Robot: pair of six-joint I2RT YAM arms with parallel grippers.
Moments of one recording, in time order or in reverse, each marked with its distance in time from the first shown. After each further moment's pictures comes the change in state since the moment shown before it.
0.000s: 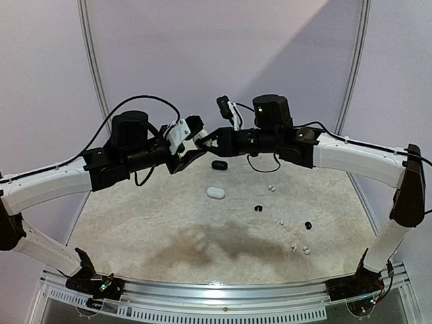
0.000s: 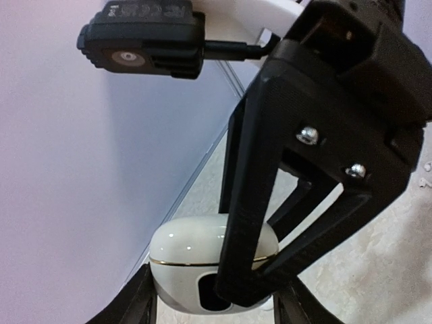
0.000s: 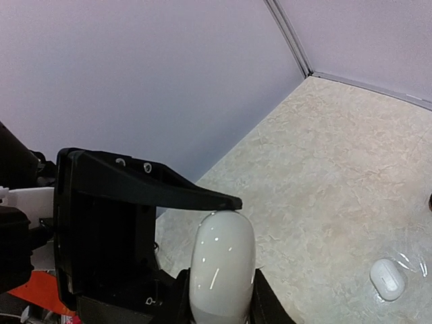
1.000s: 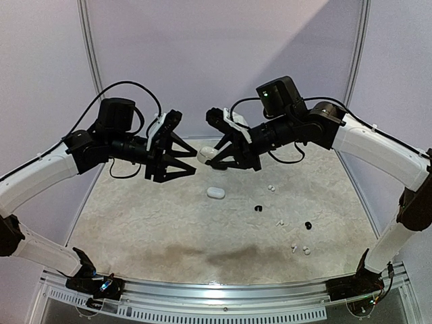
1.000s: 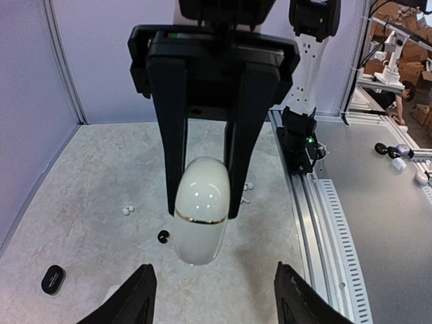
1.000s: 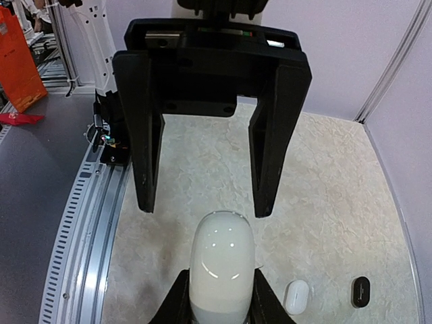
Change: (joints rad) left arm 0.143 -0.043 0.134 -0.389 0.776 -0.196; right arm 0.031 -0.066 0.222 -0.587 -0.179 -0.962
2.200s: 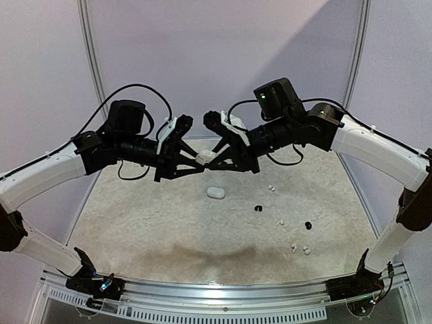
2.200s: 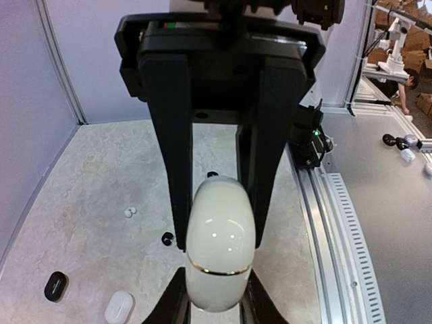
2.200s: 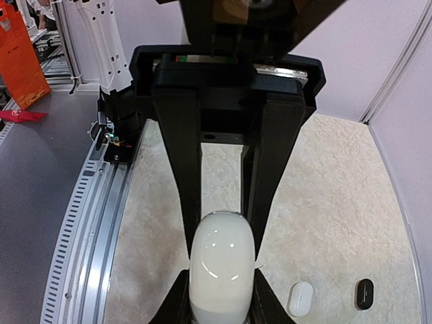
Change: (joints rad) left arm -0.053 0.051 0.006 0.043 -0.056 0.020; right arm 0.014 0.006 -0.002 -0.002 0.010 -0.002
